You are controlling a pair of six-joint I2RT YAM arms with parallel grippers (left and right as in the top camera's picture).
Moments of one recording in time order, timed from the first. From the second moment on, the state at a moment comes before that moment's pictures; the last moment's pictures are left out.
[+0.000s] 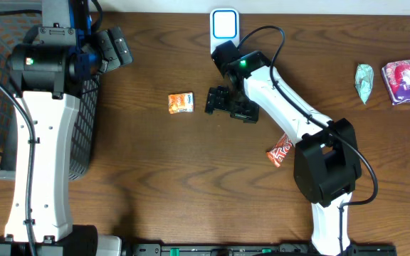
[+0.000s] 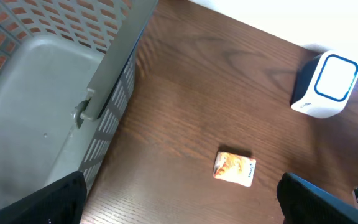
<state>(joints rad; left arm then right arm) -0.06 1.59 1.90 -1.21 -0.11 -0.39 0.52 2.13 1.79 -1.13 -0.12 0.73</state>
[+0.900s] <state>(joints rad) -0.06 1.59 1.90 -1.21 -0.11 -0.39 0.56 2.13 1.69 -1.12 0.02 0.91</state>
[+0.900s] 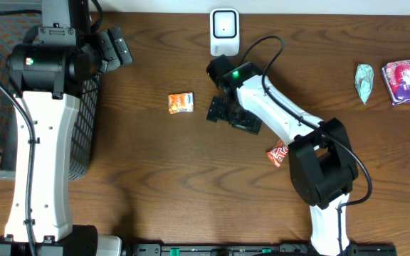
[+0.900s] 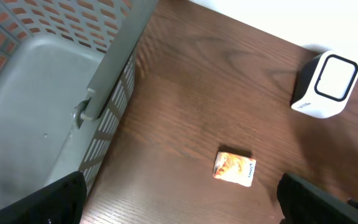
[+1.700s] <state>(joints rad) -0.06 1.59 1.90 -1.21 -0.11 -0.39 0.57 2.13 1.67 -1.09 0.04 0.93</state>
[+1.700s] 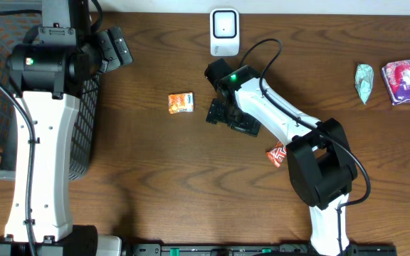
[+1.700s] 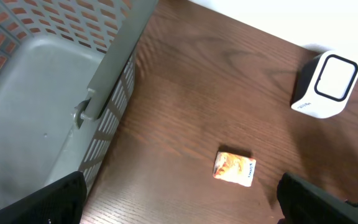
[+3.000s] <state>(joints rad) -0.06 1.59 1.90 -1.21 -0.11 -0.39 0.37 2.13 1.65 -1.39 0.32 0.81</state>
